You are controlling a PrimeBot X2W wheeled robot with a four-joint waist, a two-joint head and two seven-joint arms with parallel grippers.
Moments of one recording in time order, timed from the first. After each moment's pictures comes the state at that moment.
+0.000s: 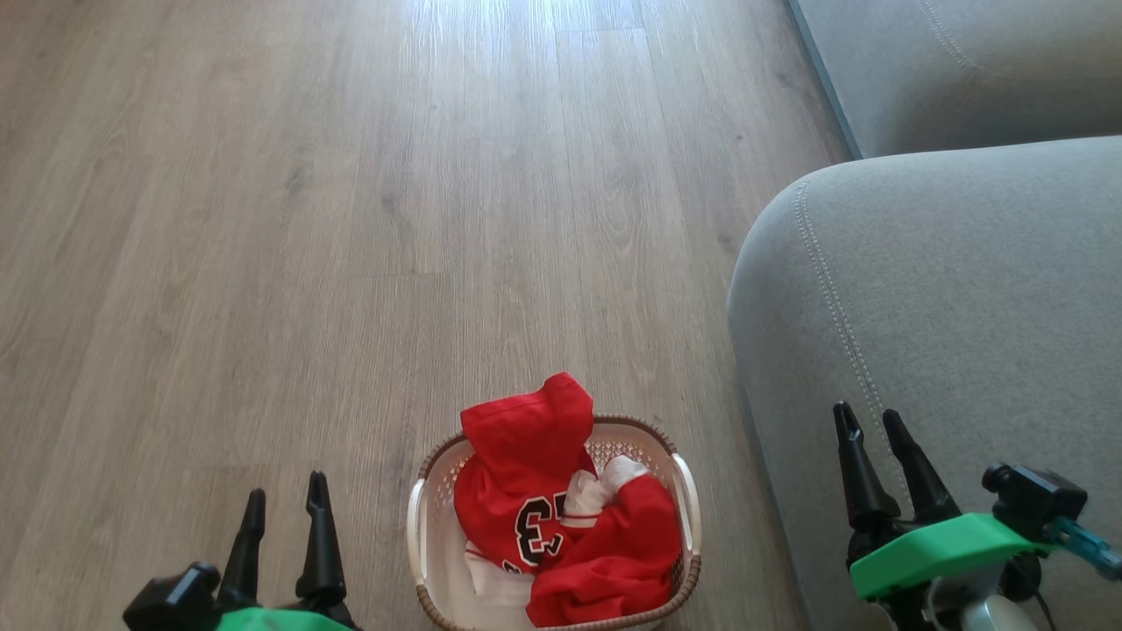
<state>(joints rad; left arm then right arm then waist) 0.07 0.03 -0.12 0.15 -0.46 0.04 -0.16 0.01 -0.12 0.12 0.27 0.65 0.13 -0.24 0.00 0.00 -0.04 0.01</state>
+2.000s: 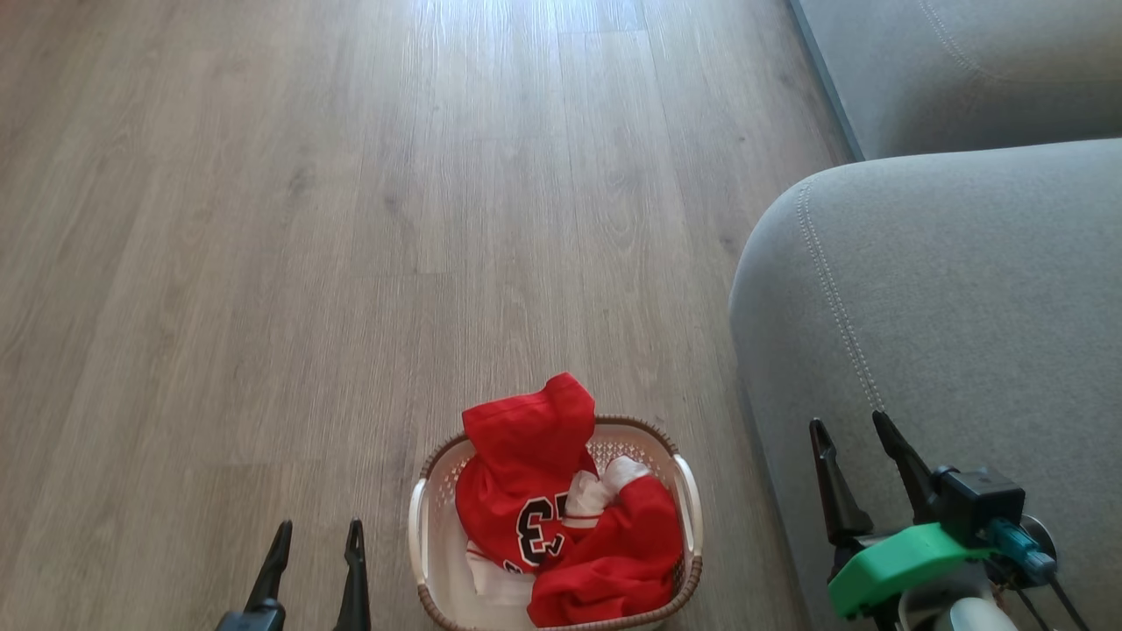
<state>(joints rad) 0.10 0.04 -0.15 0.24 -0.11 0.07 -0.25 0.02 -0.05 0.04 0.29 0.18 0.13 -0.25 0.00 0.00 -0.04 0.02</state>
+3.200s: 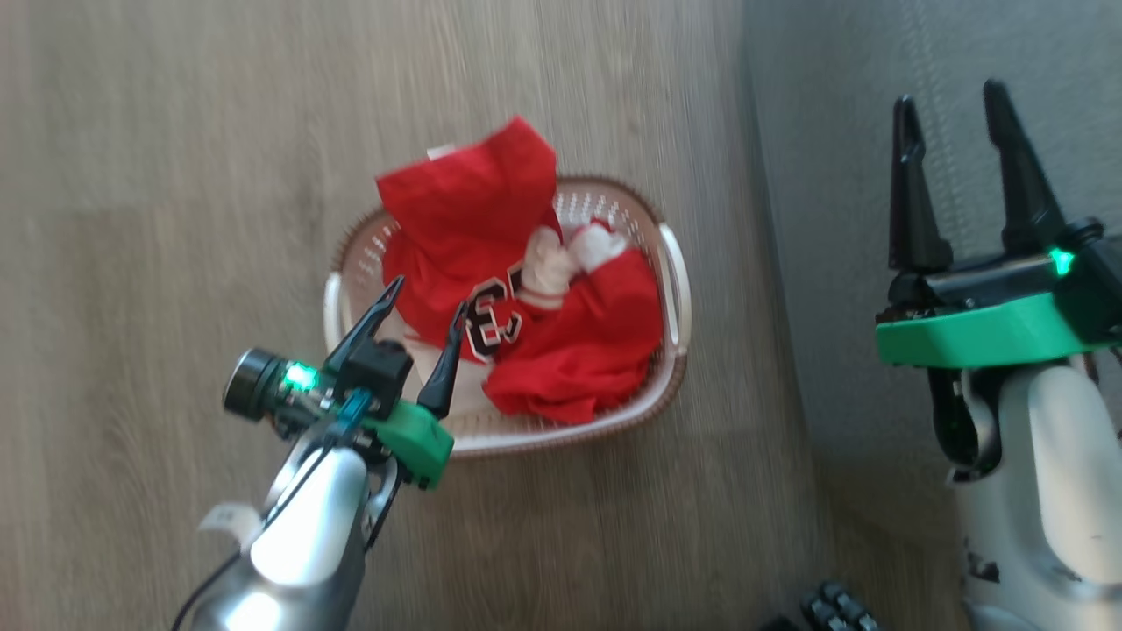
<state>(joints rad) -0.56 0.04 -0.37 0.72 0.05 -0.01 -0.25 -0.35 -0.05 -0.03 0.03 0.12 0.13 -0.25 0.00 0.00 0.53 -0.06</state>
